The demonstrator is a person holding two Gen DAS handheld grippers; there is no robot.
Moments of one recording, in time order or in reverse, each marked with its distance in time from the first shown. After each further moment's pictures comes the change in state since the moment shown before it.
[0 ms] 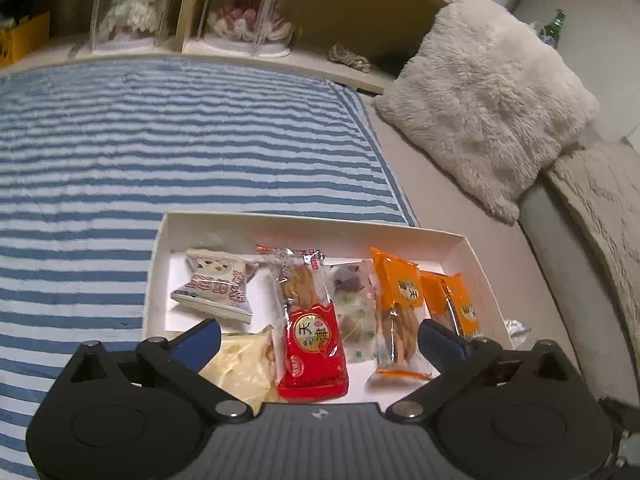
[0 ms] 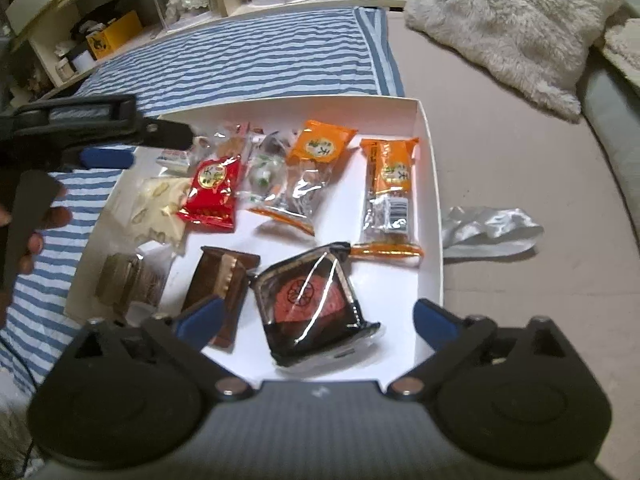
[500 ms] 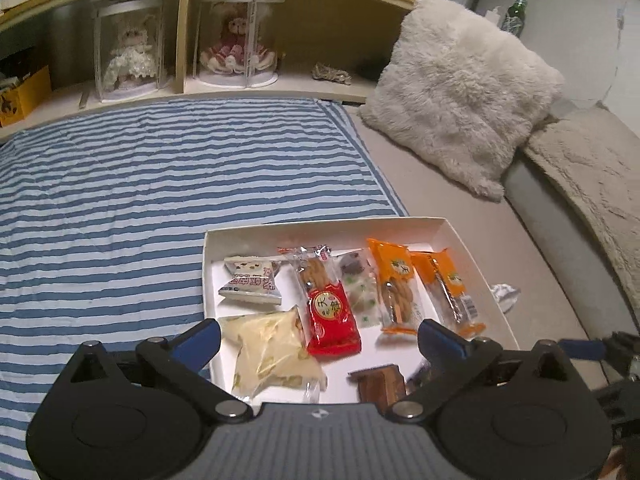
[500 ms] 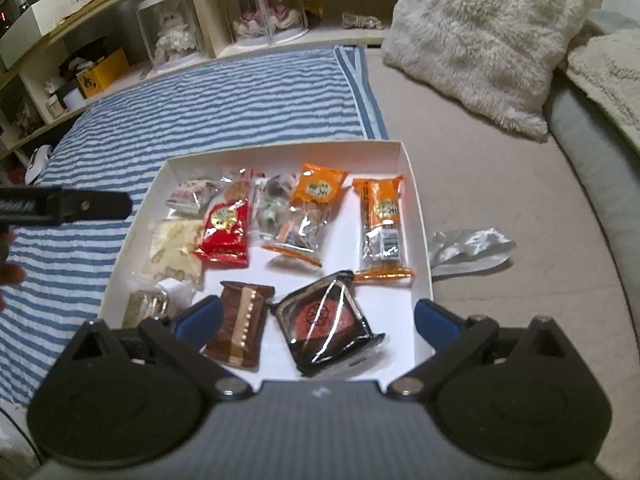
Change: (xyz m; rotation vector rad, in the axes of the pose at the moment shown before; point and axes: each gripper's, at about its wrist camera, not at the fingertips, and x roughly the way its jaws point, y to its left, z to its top) left arm -0.080 -0.007 -0.012 0.131 -0.020 0.040; right arm -0.047 0.023 -0.001 0.059 -0.105 -0.038
